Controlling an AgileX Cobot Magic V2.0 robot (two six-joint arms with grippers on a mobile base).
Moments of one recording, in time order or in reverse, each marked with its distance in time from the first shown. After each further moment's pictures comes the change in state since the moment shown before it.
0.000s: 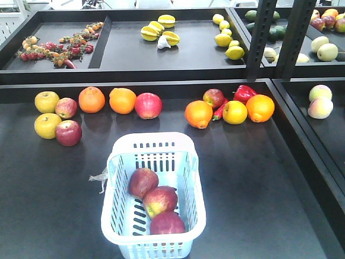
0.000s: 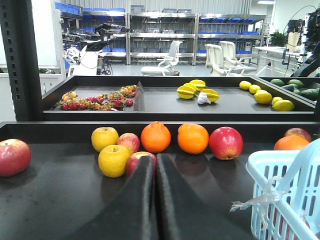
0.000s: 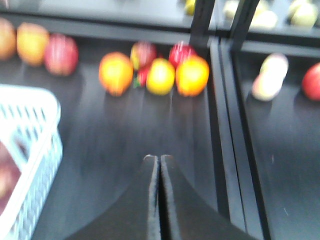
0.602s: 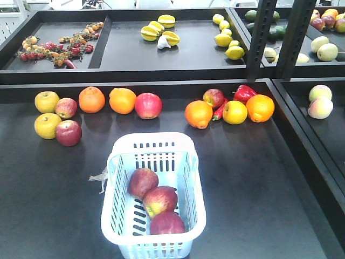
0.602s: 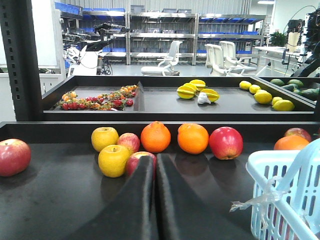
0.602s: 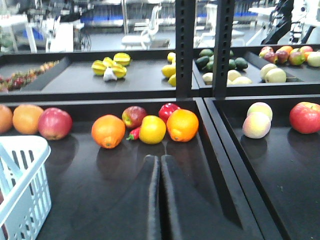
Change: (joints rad) left arm 0.000 0.000 0.000 0.000 0.000 0.000; right arm 0.000 -0.585 0.633 -0.122 -0.406 0.199
